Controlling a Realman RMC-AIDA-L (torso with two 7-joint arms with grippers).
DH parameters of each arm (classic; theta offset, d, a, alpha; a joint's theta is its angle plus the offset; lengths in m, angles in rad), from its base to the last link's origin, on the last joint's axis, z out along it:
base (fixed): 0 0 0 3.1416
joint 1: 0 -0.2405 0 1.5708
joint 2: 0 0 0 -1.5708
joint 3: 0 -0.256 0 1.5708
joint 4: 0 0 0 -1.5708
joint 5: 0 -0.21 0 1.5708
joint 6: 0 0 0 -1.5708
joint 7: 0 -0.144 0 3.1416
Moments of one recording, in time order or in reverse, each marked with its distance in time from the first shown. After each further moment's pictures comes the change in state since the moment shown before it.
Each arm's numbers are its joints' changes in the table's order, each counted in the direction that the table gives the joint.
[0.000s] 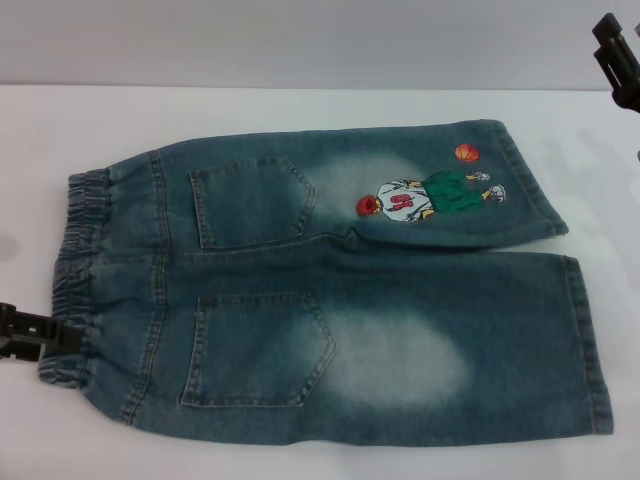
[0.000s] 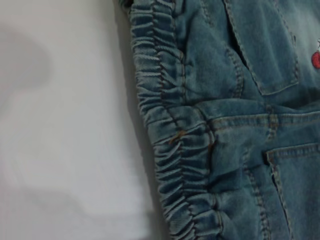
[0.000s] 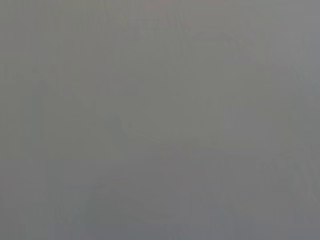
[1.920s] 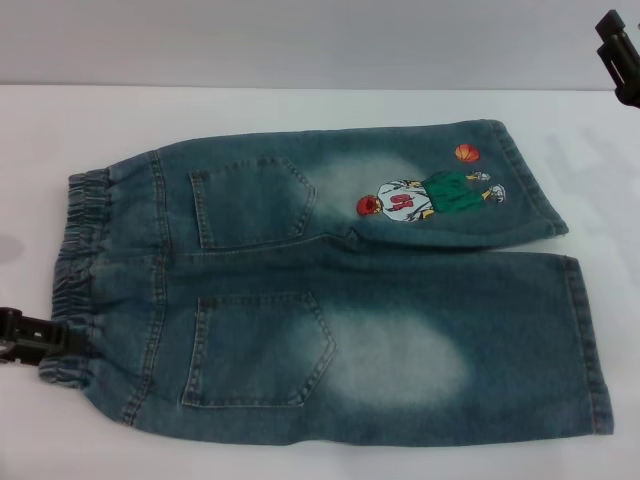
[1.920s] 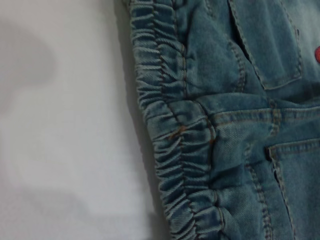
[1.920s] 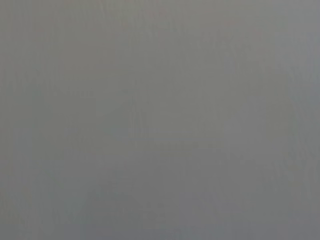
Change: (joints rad) left arm 0.004 -0.009 -0.003 -0.006 -0.012 -0.005 -0.001; right arm -0.003 -0.005 0.002 0.001 -0.004 0.000 -0.002
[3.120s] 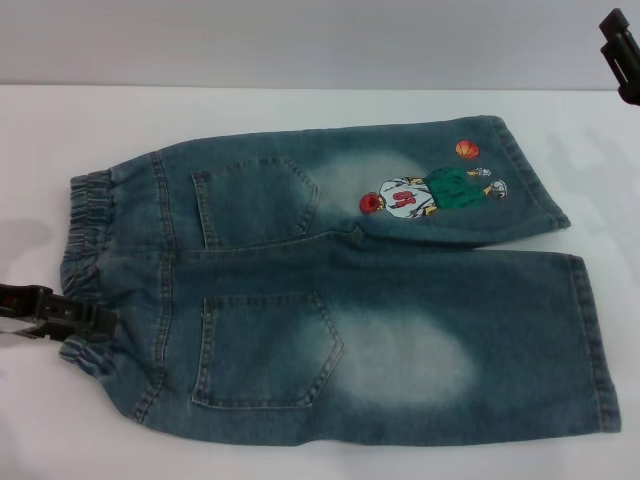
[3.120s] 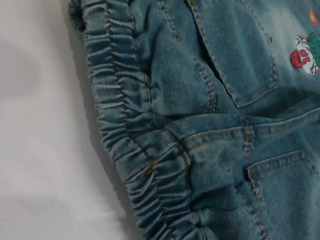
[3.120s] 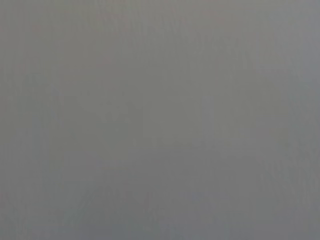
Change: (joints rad) left arm 0.052 -0.024 0.001 0.000 0.000 -0.011 -0.008; right arm 0.000 0.000 -0.008 0.000 -0.001 0.001 0.000
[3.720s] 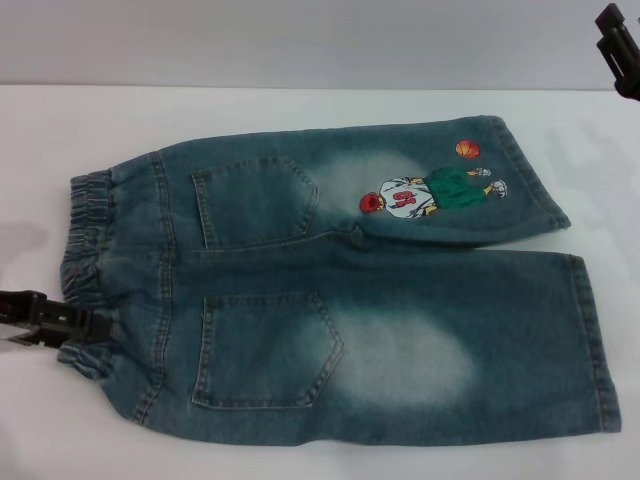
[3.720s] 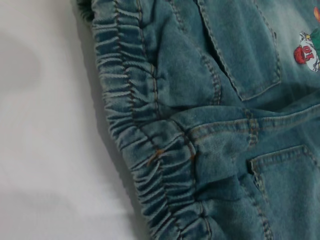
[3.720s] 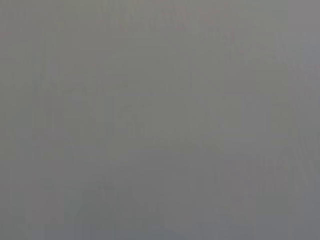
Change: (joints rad) left arm -0.009 0.006 -0.002 0.000 -0.002 0.010 0.008; right arm -0.016 -0.006 0.000 0.000 0.000 0.022 0.000
